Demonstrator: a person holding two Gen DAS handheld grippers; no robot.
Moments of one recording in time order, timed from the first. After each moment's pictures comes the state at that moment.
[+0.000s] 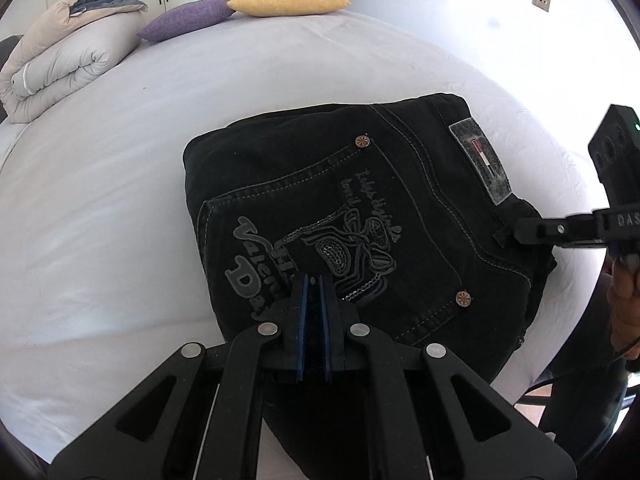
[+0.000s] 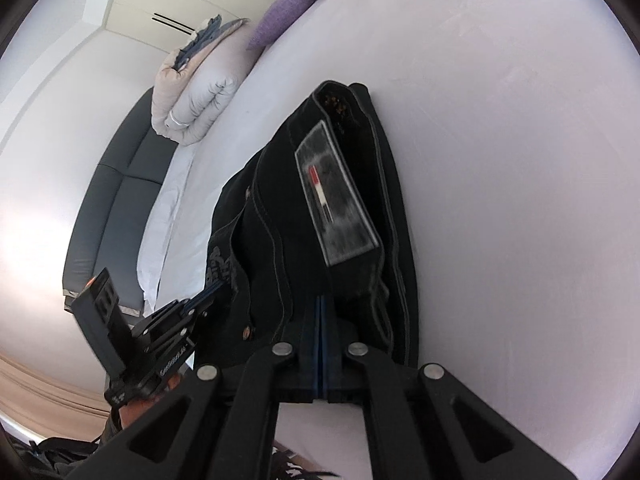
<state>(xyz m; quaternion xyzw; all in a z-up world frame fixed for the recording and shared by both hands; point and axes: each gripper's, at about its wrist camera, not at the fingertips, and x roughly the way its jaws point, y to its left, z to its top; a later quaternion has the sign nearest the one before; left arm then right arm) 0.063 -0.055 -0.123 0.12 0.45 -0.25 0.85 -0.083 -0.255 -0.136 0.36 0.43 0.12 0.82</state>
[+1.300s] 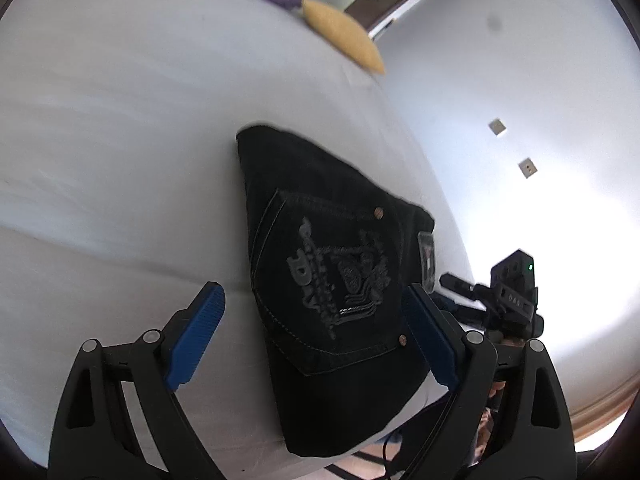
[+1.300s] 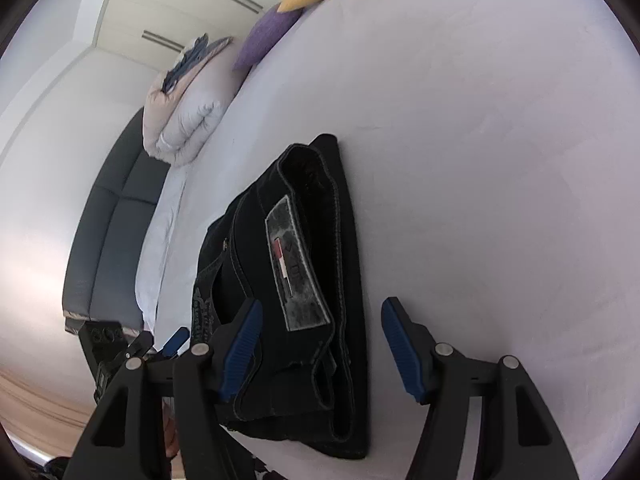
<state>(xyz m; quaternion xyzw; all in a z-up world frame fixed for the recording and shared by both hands) 0.074 0.052 -0.108 -0.22 0.48 -0.31 0.79 -0.050 -0.291 -0.137 0.37 0.43 0.10 0.82</state>
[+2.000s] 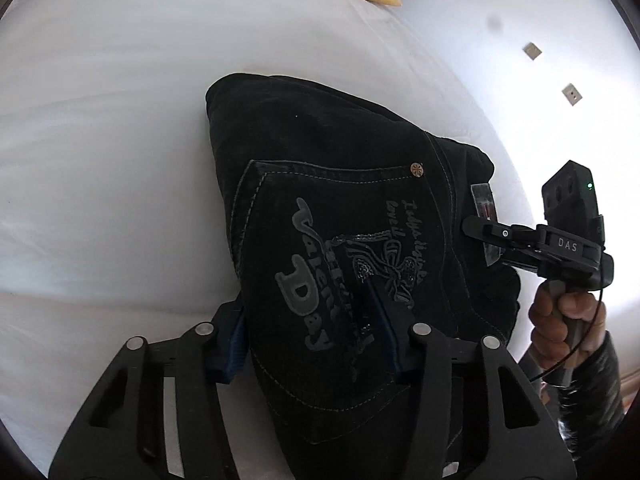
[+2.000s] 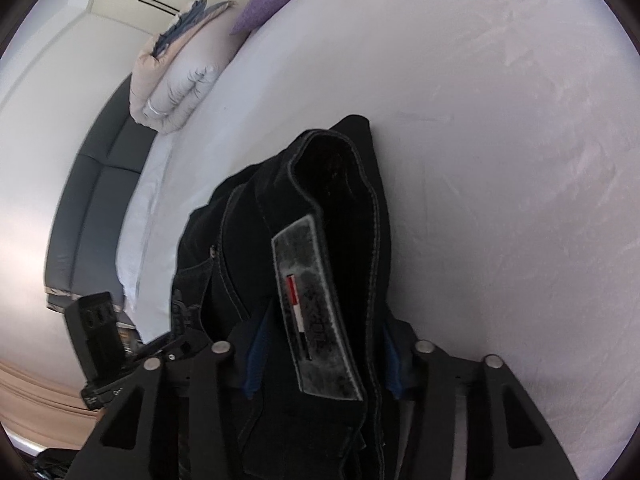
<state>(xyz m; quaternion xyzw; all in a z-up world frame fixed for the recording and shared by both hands) 0.073 0.018 -0.115 -0.08 0.54 -0.27 0.79 -0.005 -0.263 -0.144 0.32 0.48 0.10 0.81</state>
